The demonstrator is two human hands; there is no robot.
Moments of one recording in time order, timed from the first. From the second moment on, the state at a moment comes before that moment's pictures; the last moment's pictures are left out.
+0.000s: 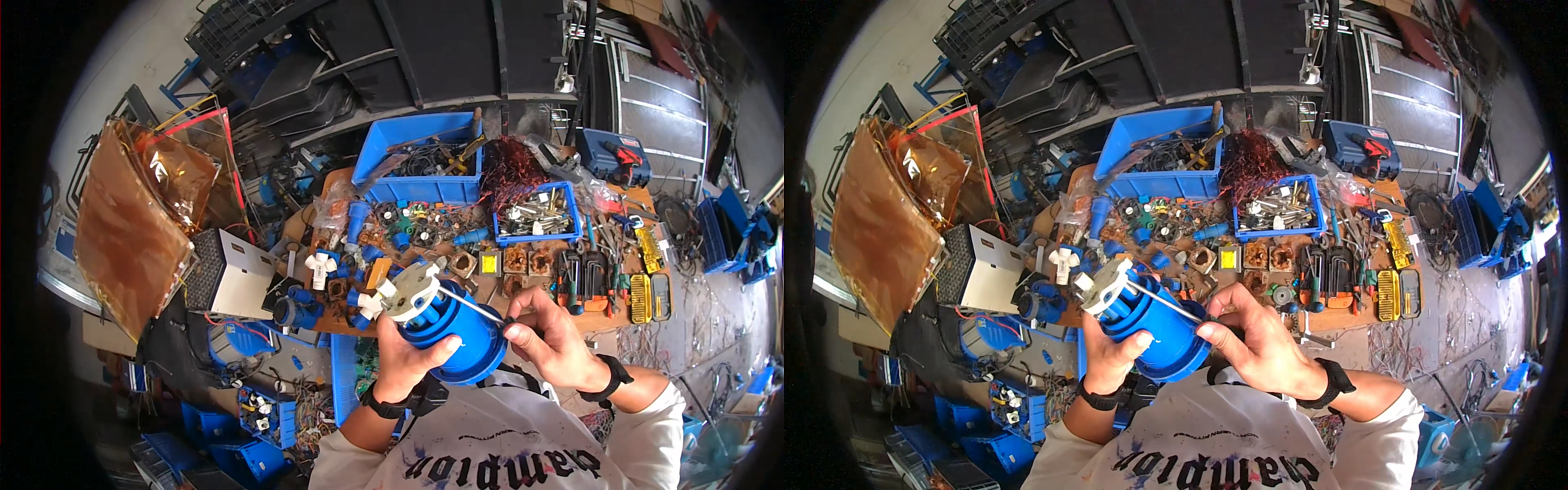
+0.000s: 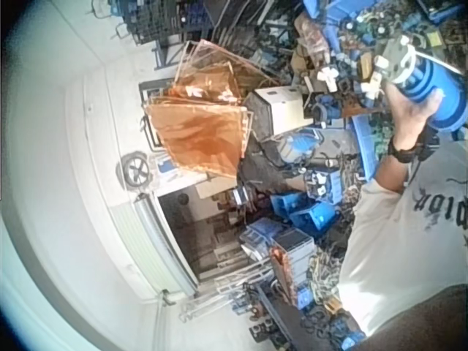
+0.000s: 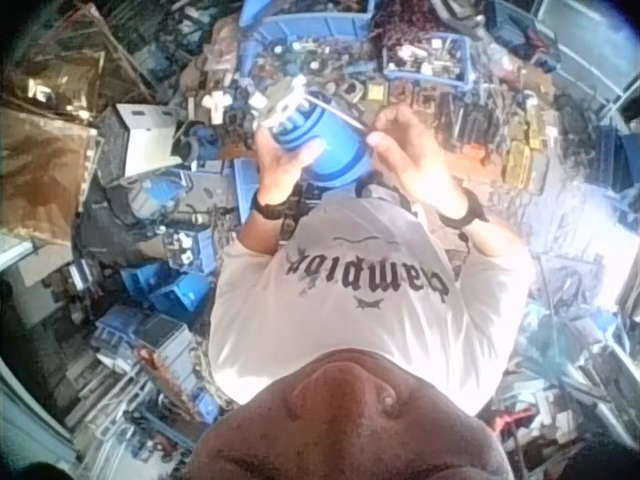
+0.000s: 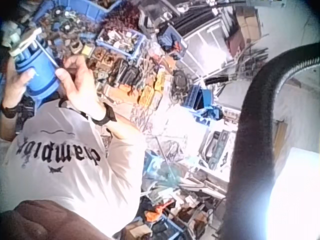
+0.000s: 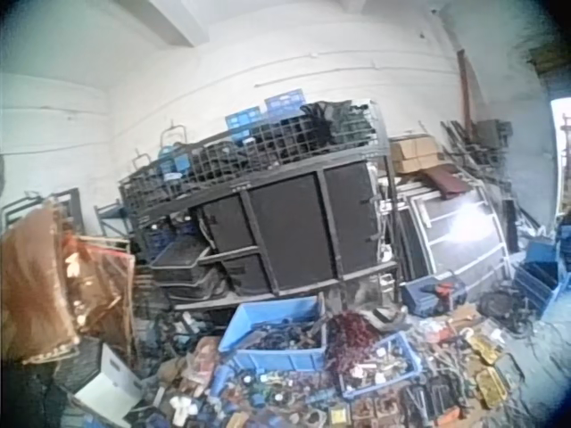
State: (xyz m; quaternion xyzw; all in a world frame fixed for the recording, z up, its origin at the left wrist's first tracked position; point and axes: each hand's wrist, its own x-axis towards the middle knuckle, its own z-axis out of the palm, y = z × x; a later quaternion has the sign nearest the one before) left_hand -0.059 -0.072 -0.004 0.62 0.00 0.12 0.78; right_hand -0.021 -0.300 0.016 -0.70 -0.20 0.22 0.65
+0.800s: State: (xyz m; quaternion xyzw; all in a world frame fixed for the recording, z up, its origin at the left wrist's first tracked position) left_hand -0.065 -0.056 -0.026 0.68 -0.04 0.12 0.72; right_hand 0.000 -0.315 0.009 -0.84 -0.39 0.03 0.37
